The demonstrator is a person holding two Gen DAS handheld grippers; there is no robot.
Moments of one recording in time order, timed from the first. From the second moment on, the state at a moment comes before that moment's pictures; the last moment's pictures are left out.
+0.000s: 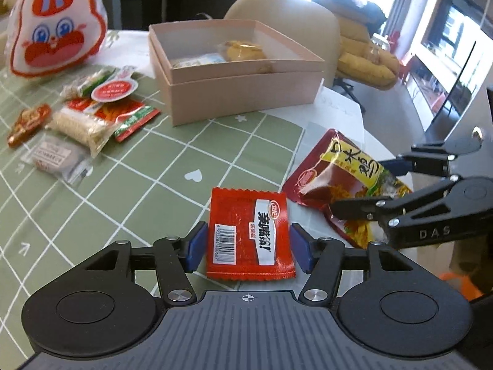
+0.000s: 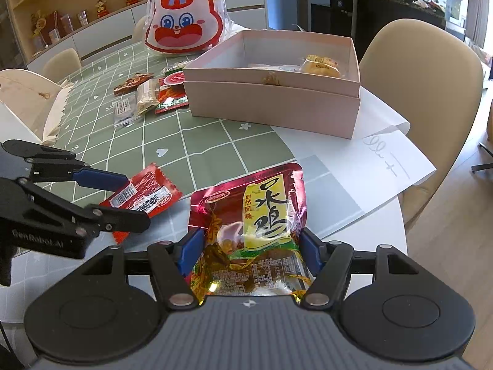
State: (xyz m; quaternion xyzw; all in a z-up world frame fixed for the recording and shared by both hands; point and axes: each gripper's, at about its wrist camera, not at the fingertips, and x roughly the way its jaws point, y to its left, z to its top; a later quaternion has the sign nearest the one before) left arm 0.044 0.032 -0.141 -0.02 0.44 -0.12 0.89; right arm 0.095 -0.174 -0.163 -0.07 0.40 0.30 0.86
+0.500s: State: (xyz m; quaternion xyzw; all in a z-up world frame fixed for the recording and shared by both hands) left arm 0.035 0.028 -0.123 -0.01 0.42 -0.12 0.90; right arm 0.098 -0.182 -0.132 -0.02 0.39 0.31 0.87
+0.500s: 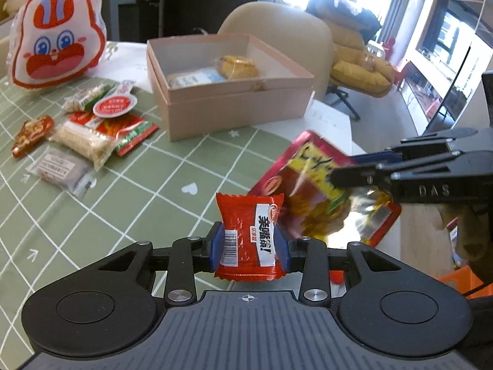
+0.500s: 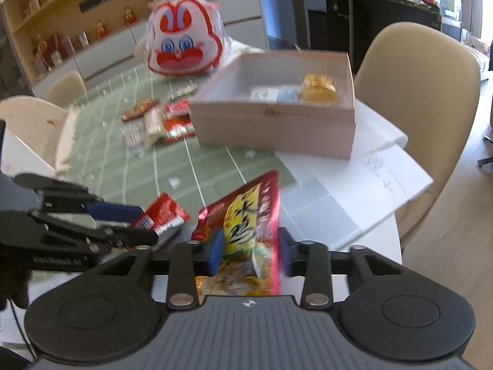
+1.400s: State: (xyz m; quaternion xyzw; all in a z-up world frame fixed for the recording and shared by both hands) left arm 0.040 0.026 -0.134 -0.04 0.43 -0.13 0.89; right arm 0.140 -0.213 -0.168 0.17 0.46 0.29 0.82
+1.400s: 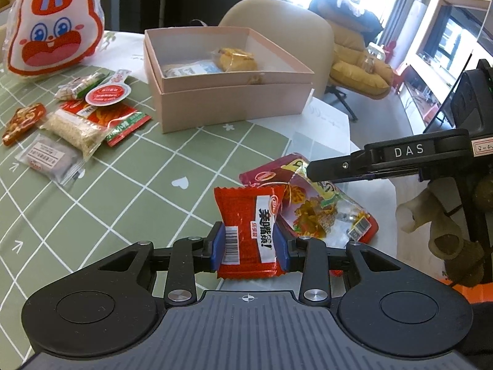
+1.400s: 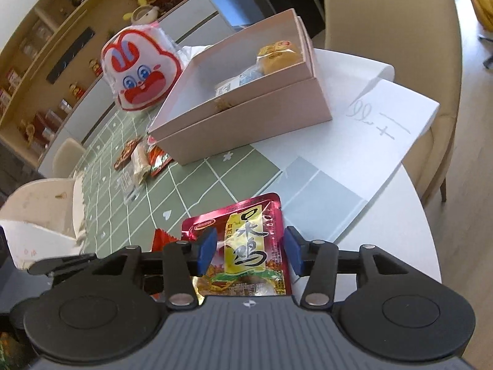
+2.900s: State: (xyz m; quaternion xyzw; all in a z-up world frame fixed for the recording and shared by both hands) left arm 0.205 0.044 0.013 -0.11 0.28 -0.15 0.94; right arm 0.237 -0.186 0.055 0.04 0.28 0.32 0.90
